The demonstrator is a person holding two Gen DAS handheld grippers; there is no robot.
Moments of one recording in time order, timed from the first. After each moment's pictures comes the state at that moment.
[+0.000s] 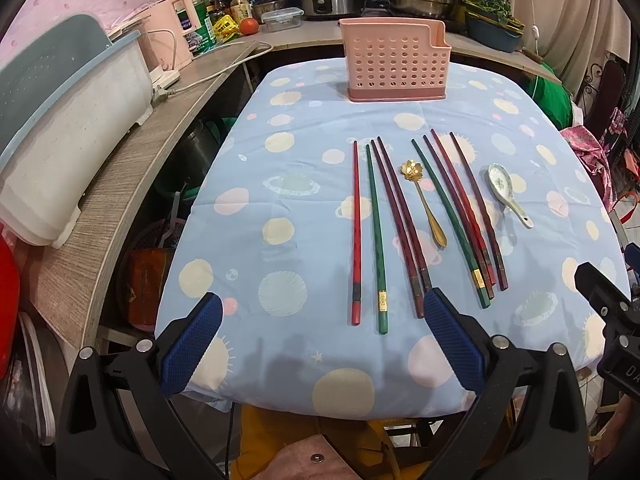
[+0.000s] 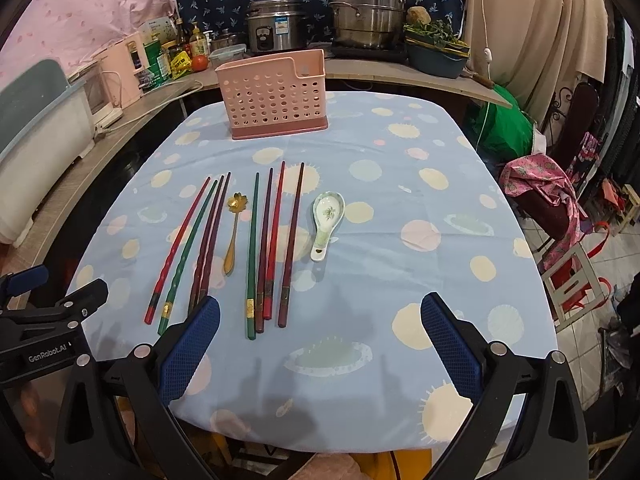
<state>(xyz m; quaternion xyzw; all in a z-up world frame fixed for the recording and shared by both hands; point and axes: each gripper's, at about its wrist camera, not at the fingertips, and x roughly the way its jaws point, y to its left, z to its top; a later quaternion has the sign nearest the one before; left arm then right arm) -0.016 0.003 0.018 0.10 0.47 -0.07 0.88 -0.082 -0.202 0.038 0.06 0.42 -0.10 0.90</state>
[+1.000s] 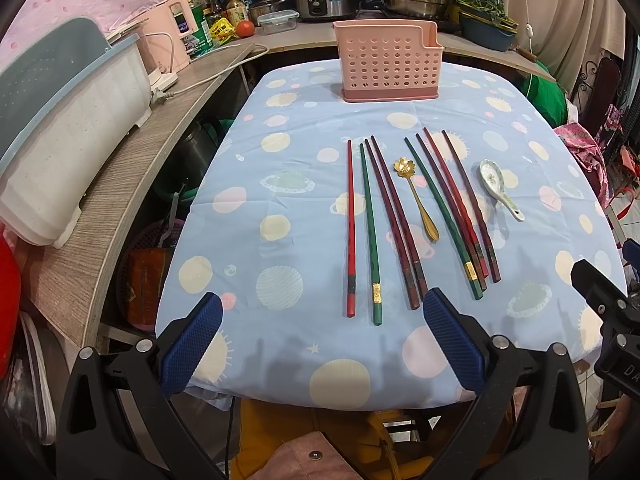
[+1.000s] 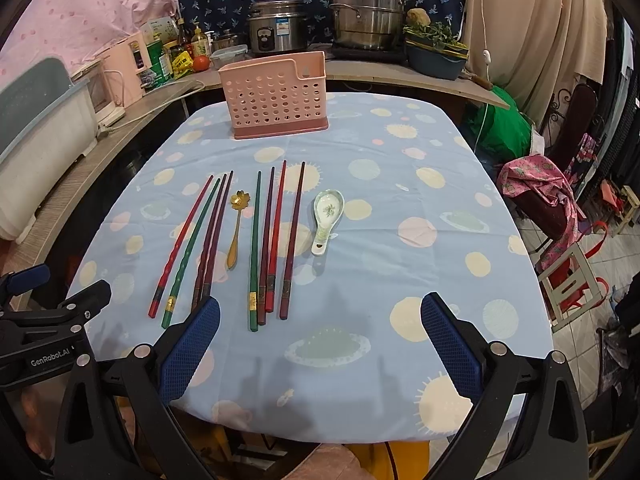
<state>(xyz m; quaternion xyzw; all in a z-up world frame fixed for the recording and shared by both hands) -0.022 0.002 0.019 0.10 0.46 -0.08 0.88 -0.090 -0.199 0.042 0.05 0.42 -0.10 0.90</state>
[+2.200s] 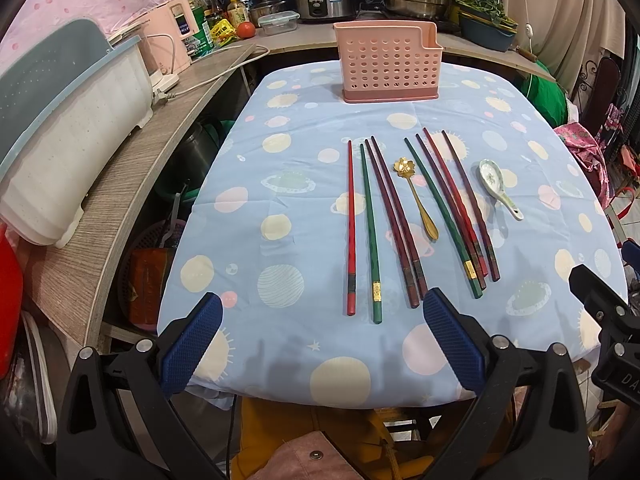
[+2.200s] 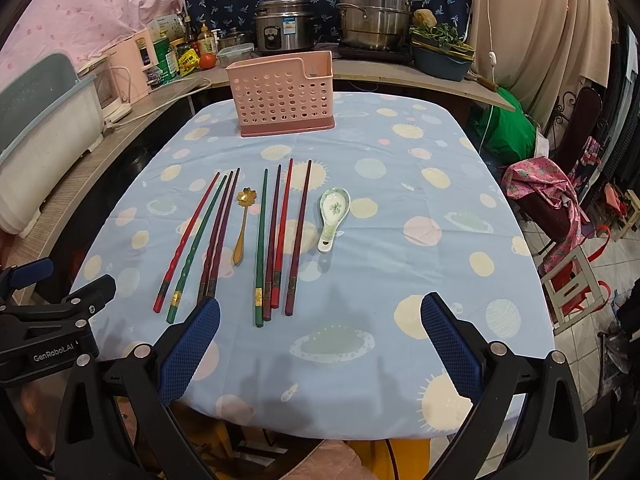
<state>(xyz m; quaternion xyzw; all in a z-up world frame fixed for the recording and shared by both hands) -0.028 0.004 0.025 0.10 0.46 -0.08 0.88 -0.092 -0.195 0.044 0.05 0.43 -0.09 0.90</state>
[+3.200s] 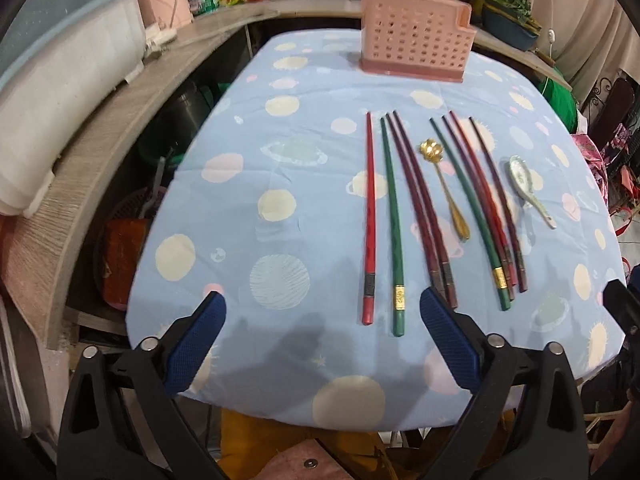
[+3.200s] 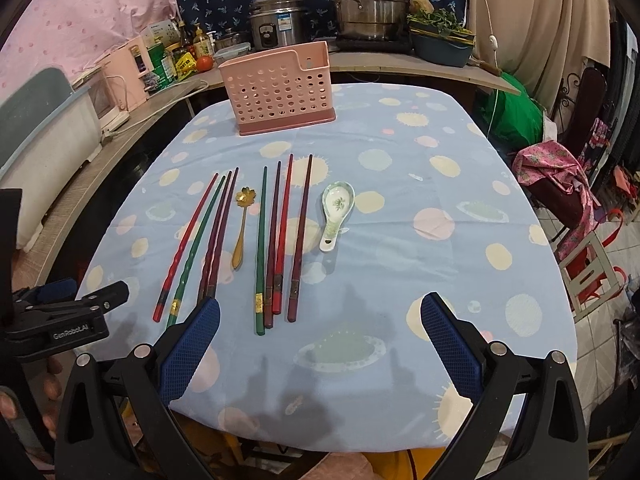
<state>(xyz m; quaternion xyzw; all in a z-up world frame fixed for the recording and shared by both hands) 0.014 0.024 -0.025 0.05 0.51 -0.08 0.85 -0.078 -0.205 0.026 0.09 0.43 -0.08 0.90</state>
